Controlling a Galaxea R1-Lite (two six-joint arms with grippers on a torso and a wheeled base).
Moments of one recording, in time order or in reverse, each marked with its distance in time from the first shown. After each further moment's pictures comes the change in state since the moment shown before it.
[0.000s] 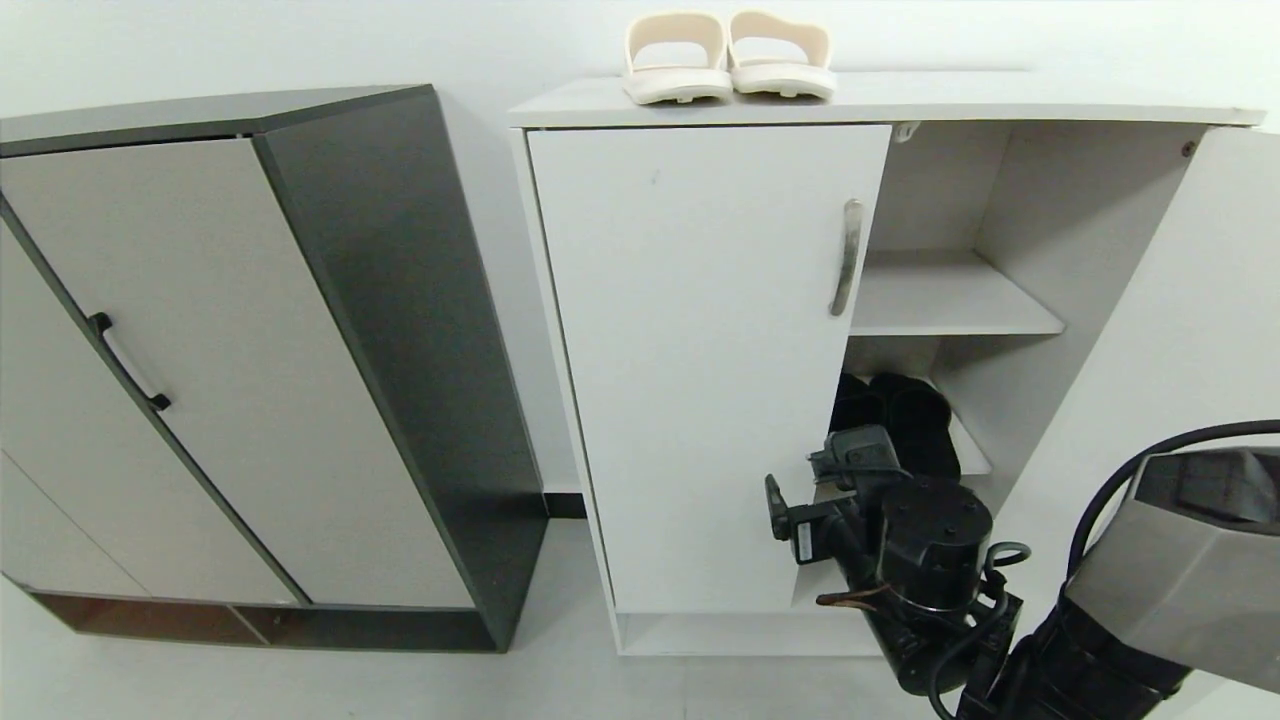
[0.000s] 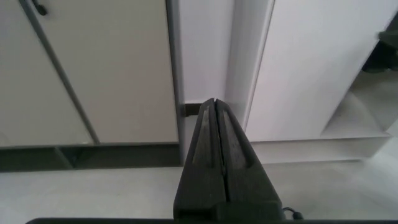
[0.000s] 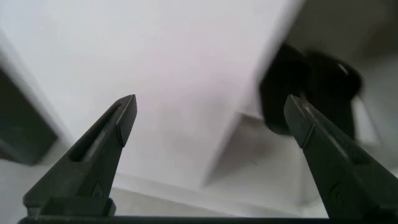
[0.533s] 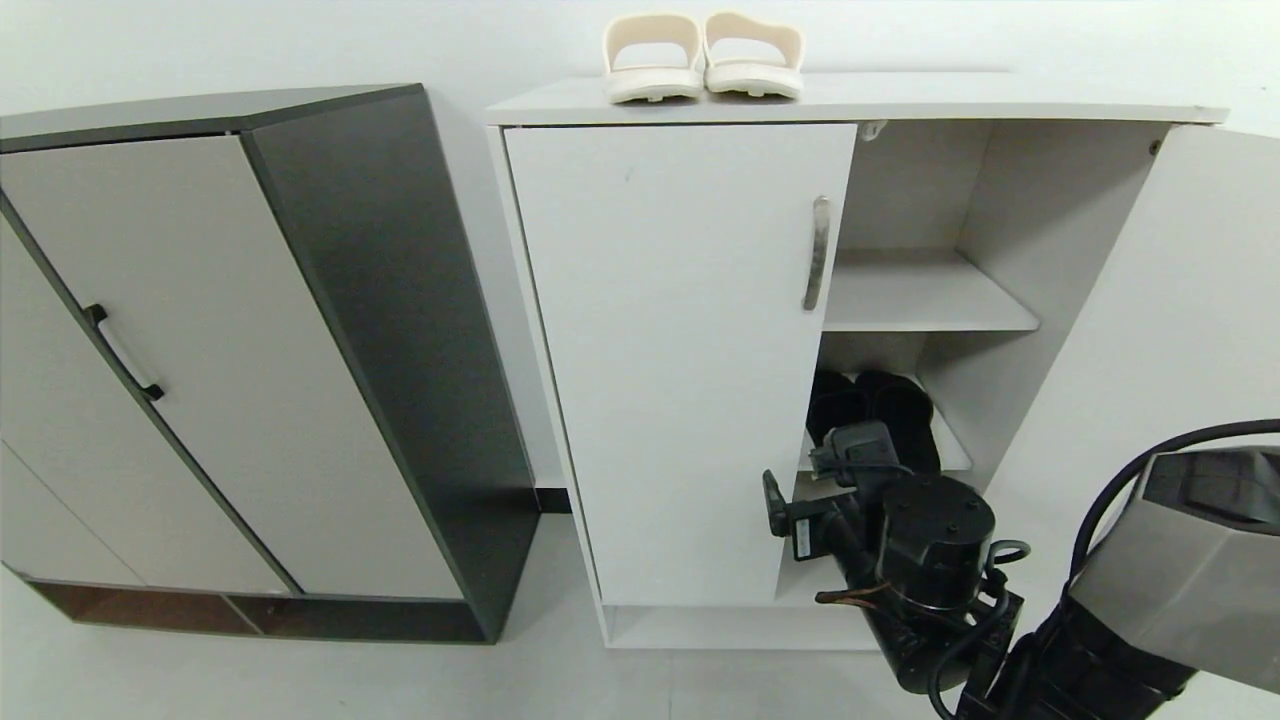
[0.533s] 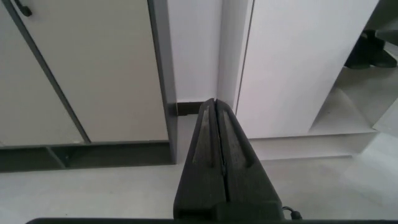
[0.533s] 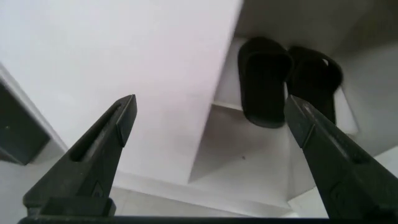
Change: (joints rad) left arm 0.000 0.000 0.000 0.000 0.000 0.000; right arm -0.003 -0.003 -0.007 0.001 0.001 0.000
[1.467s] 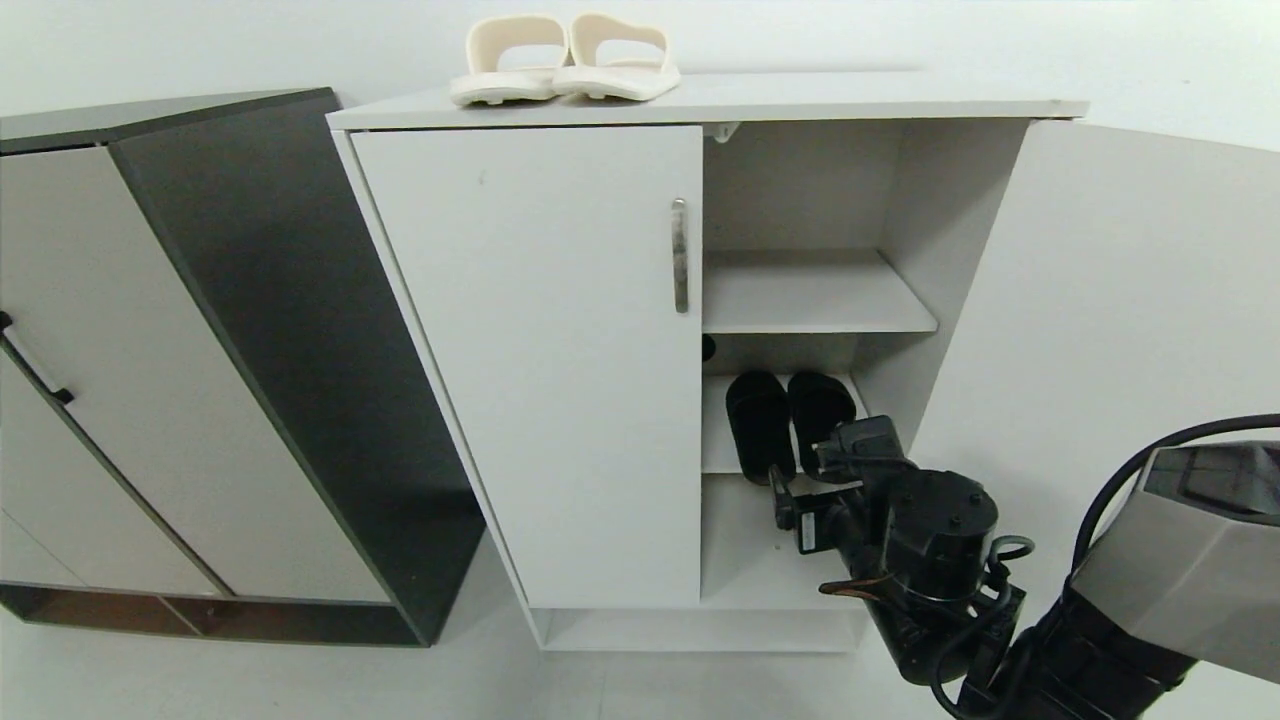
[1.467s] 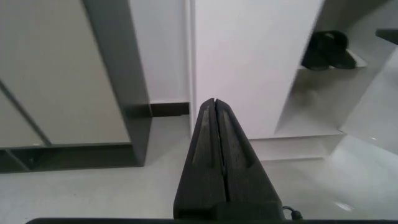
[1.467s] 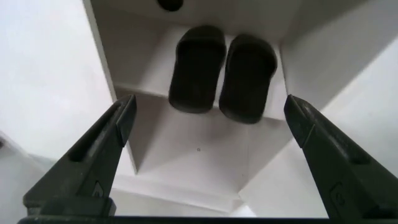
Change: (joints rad) left arm 0.000 0.000 0.000 0.000 -0.001 -0.001; right arm -0.005 -0.001 -0.005 0.003 -0.001 0.006
